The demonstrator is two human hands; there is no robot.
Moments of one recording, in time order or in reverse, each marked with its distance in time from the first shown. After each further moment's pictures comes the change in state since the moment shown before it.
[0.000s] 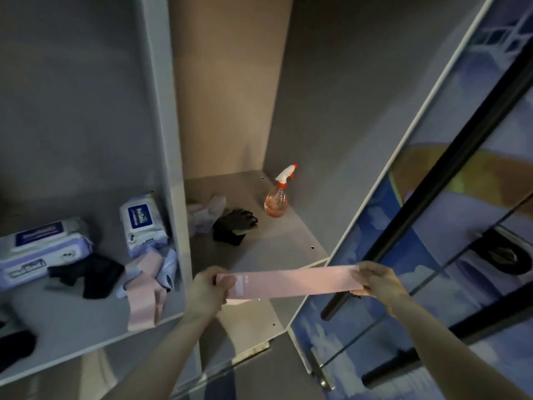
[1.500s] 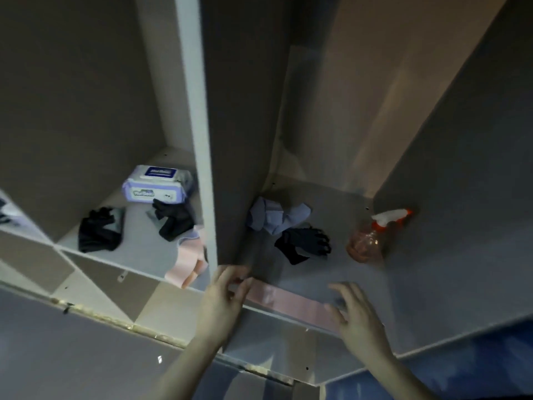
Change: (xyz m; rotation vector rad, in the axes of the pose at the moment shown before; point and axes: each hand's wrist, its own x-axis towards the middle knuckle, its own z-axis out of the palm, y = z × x) left_hand 0.000 -0.013 0.051 0.130 0.725 0.140; right_hand 0.110 -0.014 0.118 -0.771 -0.566 -1.060
